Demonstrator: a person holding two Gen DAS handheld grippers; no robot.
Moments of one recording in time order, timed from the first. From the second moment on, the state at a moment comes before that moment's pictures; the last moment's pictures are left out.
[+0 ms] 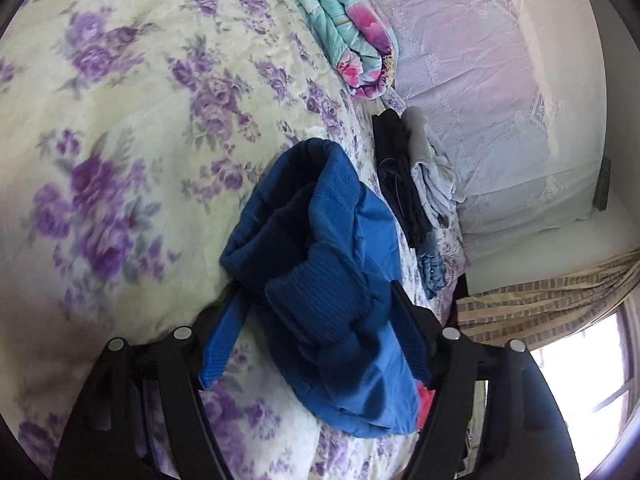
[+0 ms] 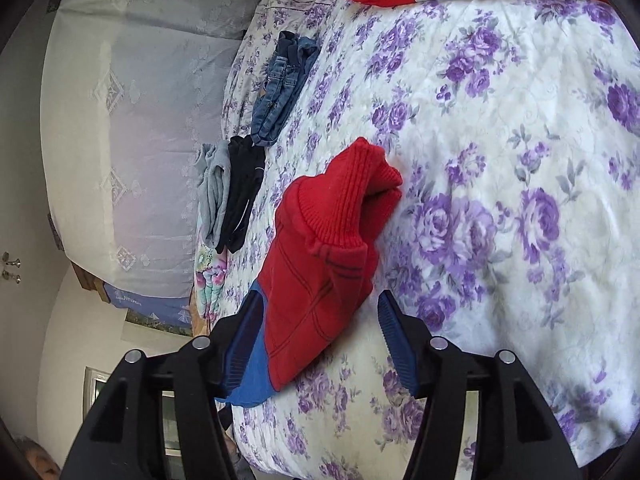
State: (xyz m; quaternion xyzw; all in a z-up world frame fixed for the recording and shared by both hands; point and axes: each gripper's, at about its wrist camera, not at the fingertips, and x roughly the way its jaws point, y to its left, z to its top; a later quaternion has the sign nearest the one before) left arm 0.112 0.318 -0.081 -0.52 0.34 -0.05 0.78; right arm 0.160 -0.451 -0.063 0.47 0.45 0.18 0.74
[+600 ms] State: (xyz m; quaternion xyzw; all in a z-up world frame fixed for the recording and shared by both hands) left arm 0.081 0.310 -0.031 -0.49 0.28 -0.04 0.82; right arm 0.155 -0.449 -0.063 0.48 0.44 0.18 0.73
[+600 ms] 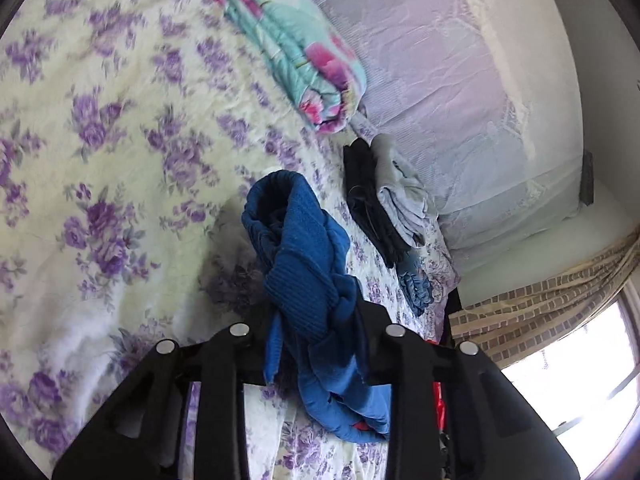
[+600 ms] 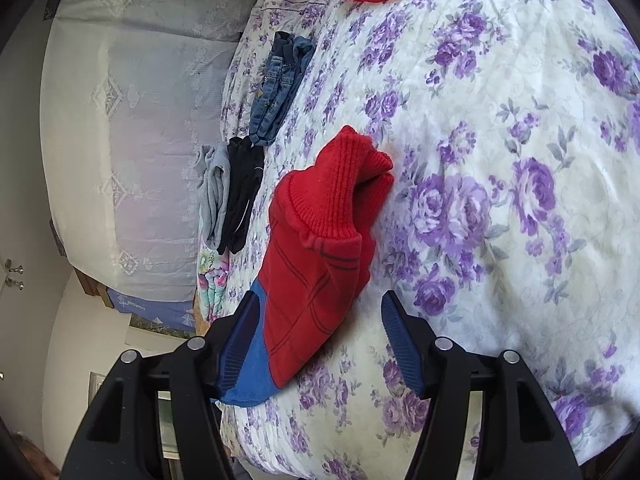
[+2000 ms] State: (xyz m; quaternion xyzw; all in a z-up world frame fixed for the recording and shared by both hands) left arm 0.065 0.335 -0.104 -0.56 0.26 -0.08 0.78; right arm 0.197 -0.474 -0.052 0.42 0.45 0.14 0.77
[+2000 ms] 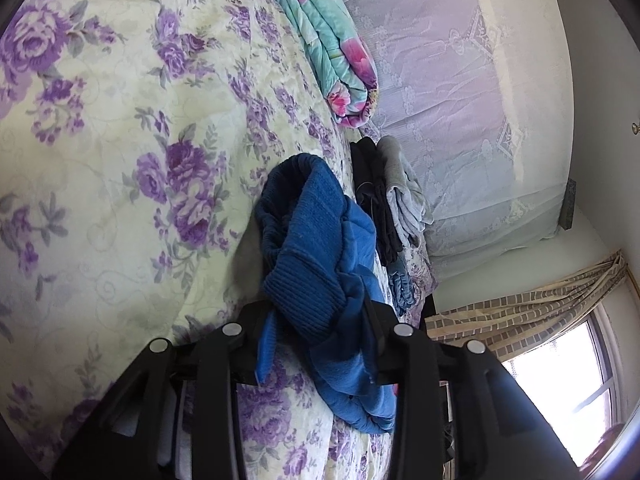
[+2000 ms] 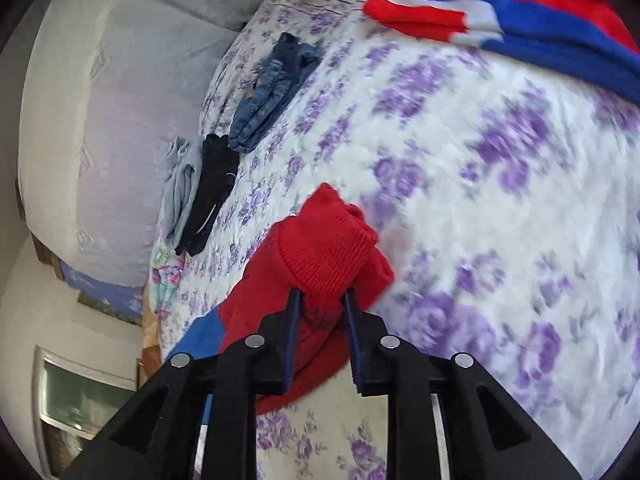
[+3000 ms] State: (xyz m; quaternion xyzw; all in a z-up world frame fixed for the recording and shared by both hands) left arm 0.076 0.306 -0.085 -0.47 0.27 -0.05 0.84; right arm 0.263 -0.455 -0.065 0.38 0.39 0.11 0.83
